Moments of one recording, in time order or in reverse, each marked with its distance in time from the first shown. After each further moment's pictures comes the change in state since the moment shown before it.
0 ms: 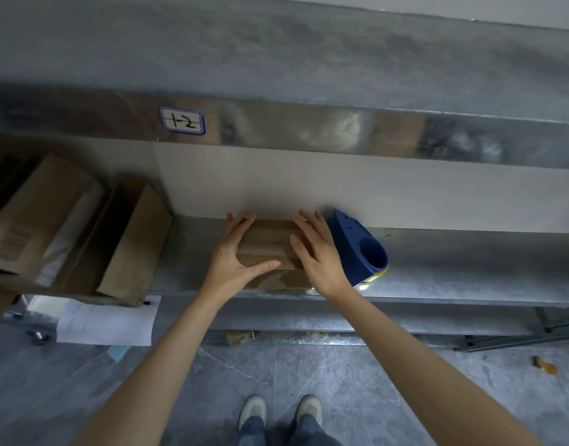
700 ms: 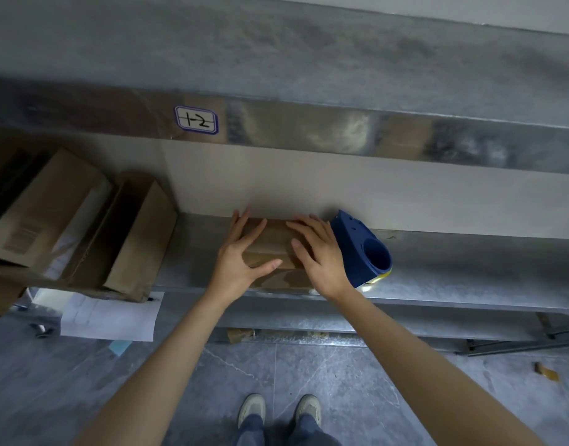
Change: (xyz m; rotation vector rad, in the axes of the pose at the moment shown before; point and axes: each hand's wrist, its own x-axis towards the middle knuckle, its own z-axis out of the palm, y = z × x) left_hand -0.002 -0.006 0.004 0.032 0.035 0.064; right_hand 0.003 0.006 0.003 -0.156 0.023 -0.130
